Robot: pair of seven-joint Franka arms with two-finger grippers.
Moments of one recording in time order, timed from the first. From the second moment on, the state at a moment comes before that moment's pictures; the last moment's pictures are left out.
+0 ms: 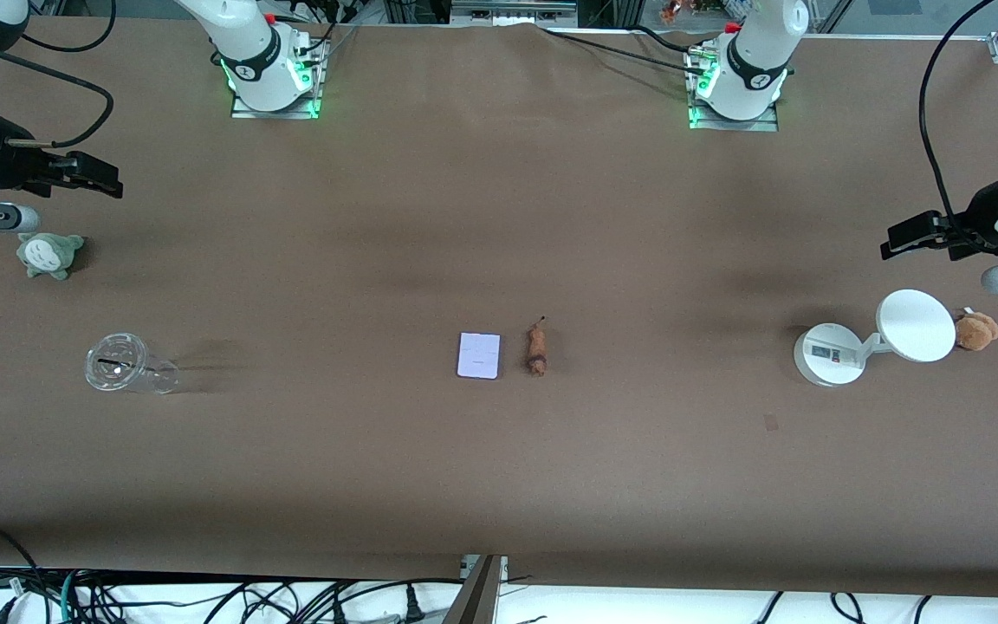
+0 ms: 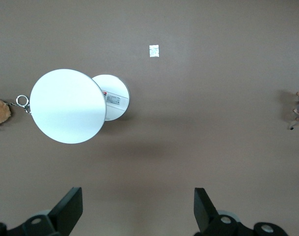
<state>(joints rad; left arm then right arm) 0.15 0.11 -0.09 -1.59 -0.06 1.59 -0.01 0.03 -0.01 -0.04 -1.70 -0.03 1.49 -0.02</state>
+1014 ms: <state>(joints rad) -0.23 0.43 -0.17 -1.59 -0.14 1.96 -0.61 0.03 -0.01 -0.04 -1.69 -0.03 1.49 -0.02</state>
